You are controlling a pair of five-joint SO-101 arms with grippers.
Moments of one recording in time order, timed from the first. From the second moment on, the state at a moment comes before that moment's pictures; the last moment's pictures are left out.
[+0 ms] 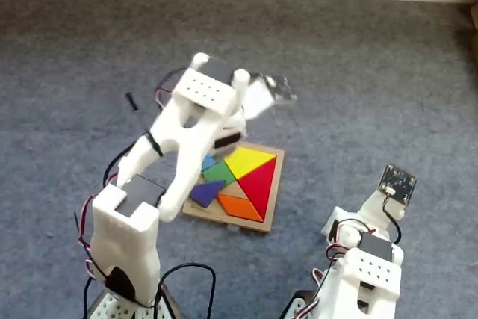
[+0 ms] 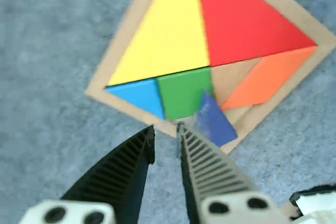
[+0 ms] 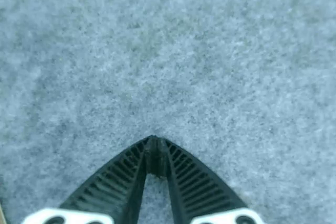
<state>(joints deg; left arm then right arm) 19.7 24.0 -18.6 98.6 -34.5 15.1 -63.6 90.6 48.2 -6.6</state>
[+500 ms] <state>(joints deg) 22.4 24.0 -4.1 92.1 -27.9 15.1 -63.6 90.6 48.2 -6.6</state>
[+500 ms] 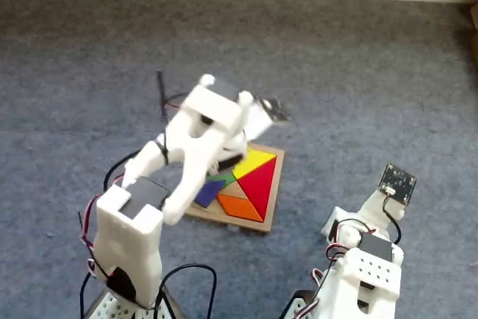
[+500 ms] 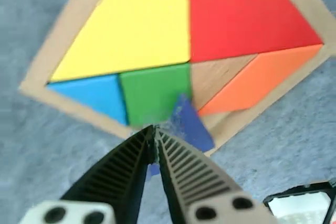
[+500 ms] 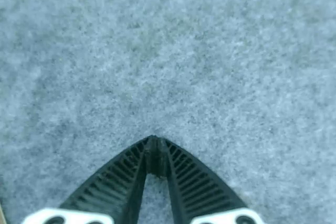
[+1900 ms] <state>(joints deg) 9.8 -15.9 32.8 87.1 -20.4 15.1 -63.6 90.6 48.2 -6.6</state>
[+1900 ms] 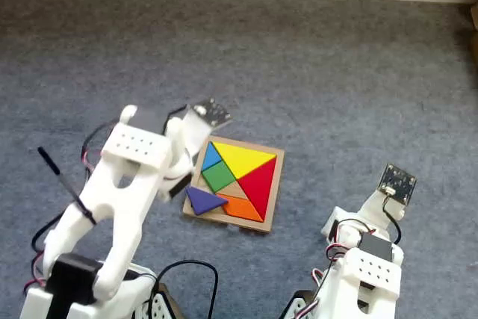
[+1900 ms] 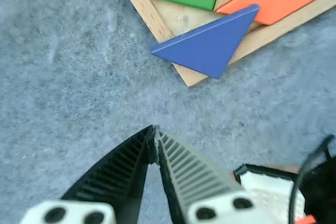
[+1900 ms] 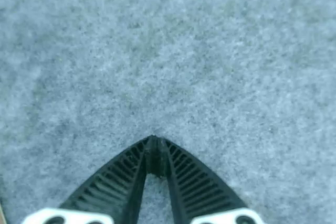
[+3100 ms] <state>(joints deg) 18.1 -18.1 51.2 53.1 -12.4 15.1 -63.6 90.6 48.2 -6.6</state>
